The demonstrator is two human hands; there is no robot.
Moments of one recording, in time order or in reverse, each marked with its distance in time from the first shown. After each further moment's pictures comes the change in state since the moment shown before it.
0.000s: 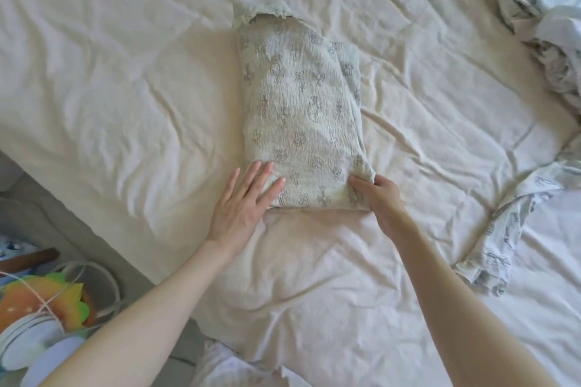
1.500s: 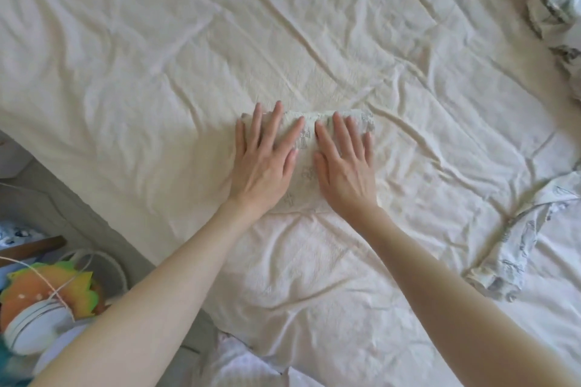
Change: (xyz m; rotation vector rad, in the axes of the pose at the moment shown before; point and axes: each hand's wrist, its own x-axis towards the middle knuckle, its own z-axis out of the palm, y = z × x) left_hand 0.060 -0.022 -0.041 -0.253 0.118 -0.240; right_hand -0.035 -0.043 0.086 -1.043 0.152 -0.938
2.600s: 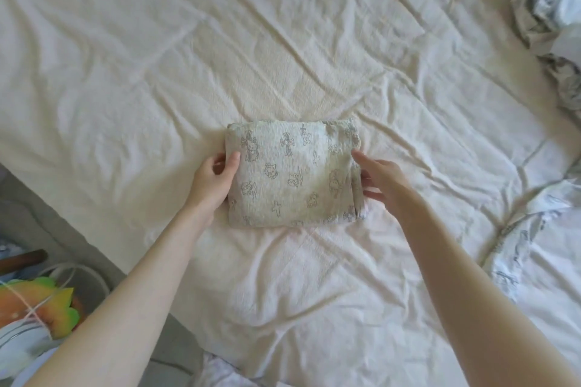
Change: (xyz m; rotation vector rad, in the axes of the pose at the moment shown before) left_hand -0.005 -0.041 0.006 -1.002 -0.128 -0.986; right_hand 0.023 0.072 -0.027 0.911 -0.341 0.964
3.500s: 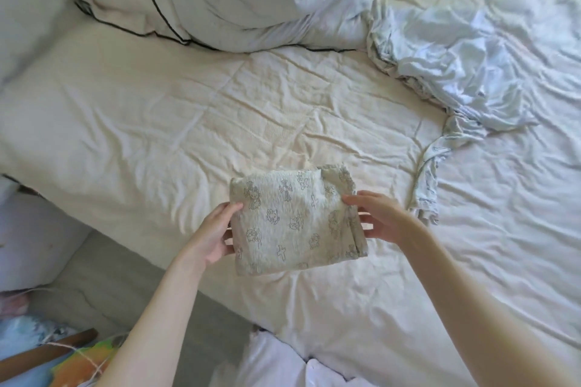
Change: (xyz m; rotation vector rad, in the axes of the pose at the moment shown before) left_hand -0.220 0.019 -0.073 -0.075 -0.358 -0.038; right_hand -0.231 0.092 -0.055 0.338 -0.177 -0.074
